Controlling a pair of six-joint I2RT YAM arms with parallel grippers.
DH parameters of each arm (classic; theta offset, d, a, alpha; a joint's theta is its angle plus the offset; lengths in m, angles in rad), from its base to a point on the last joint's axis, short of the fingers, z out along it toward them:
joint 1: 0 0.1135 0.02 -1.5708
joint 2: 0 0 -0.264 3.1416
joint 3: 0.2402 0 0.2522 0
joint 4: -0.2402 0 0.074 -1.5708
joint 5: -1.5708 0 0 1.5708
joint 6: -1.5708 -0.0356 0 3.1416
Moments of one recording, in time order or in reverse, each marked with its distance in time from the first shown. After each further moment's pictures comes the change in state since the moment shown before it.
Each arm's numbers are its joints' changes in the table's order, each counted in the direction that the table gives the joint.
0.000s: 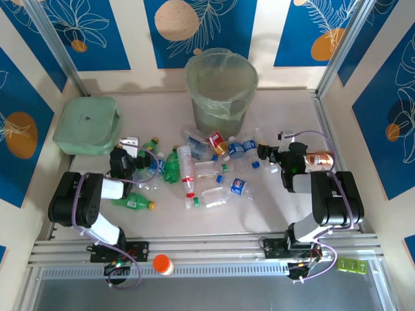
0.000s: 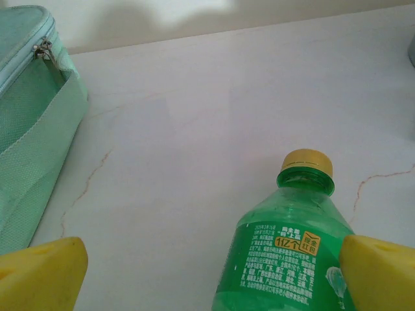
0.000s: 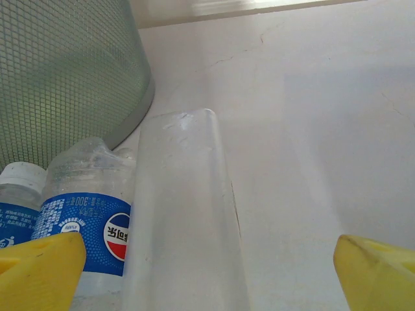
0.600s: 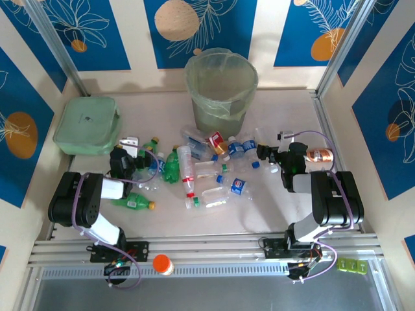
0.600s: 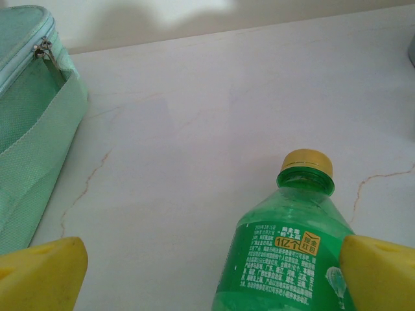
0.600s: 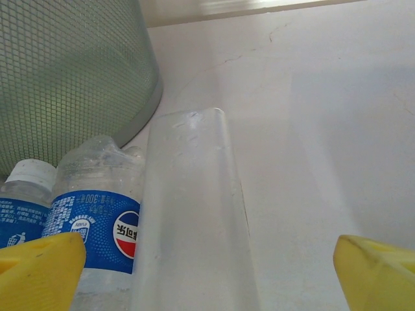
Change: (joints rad) left arm 0.000 0.000 0.000 0.000 0.000 0.000; right arm -0.004 0.000 0.000 0.000 0.030 0.001
